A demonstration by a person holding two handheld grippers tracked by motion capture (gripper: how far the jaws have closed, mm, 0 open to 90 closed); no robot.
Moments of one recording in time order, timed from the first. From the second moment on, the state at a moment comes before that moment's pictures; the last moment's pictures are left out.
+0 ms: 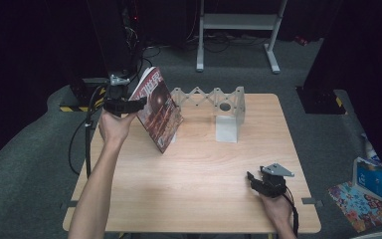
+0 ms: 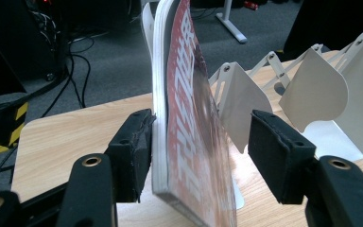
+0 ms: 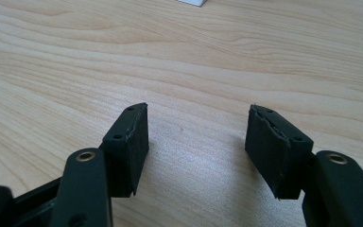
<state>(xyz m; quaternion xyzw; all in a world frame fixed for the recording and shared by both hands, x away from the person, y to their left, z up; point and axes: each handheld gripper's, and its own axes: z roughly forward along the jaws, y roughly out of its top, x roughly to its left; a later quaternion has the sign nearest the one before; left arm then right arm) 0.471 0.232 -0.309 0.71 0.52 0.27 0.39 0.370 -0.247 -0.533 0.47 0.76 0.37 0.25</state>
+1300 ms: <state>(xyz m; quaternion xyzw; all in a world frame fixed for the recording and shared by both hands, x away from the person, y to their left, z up) 0.431 0.241 -0.305 0.70 0.49 0.29 0.43 0.370 -0.247 -0.533 0.47 0.76 0.37 0.25</state>
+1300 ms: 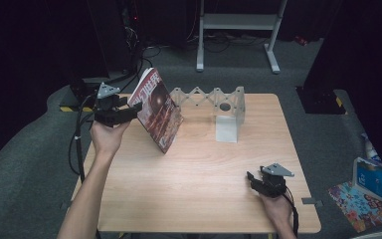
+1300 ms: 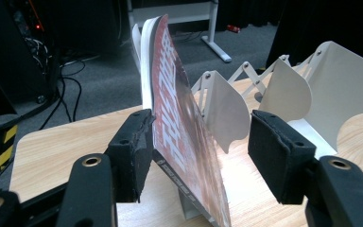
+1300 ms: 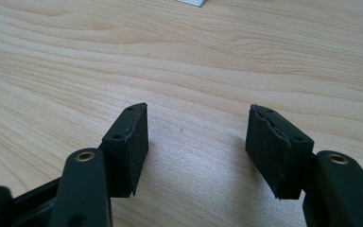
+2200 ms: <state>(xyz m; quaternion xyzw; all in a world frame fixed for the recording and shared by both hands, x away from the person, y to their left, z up) 0.400 0.241 -0.318 0.70 0.46 0.27 0.46 0.370 -0.247 -0.533 0.47 0.76 0.37 0.25</state>
